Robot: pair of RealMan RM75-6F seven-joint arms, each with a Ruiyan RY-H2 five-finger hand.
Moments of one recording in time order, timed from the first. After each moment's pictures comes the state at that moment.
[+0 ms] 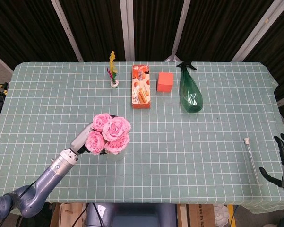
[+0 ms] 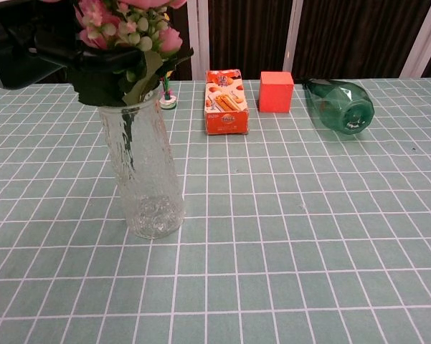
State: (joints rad) left arm -0.66 -1.35 -0.15 -1.74 1.56 1.18 -0.69; right arm -0.01 -1.05 0.10 -1.66 -1.46 1.56 0.06
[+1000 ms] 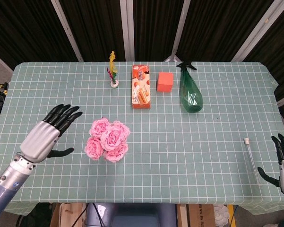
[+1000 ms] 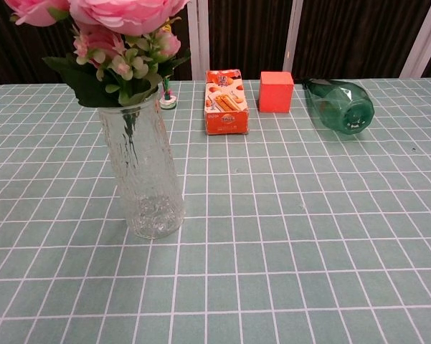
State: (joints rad) left arm -0.45 -0.90 -0.08 -2.04 1.60 1.35 0.22; right arm 0.00 -1.07 0.10 -1.67 -1.46 1.56 0.02
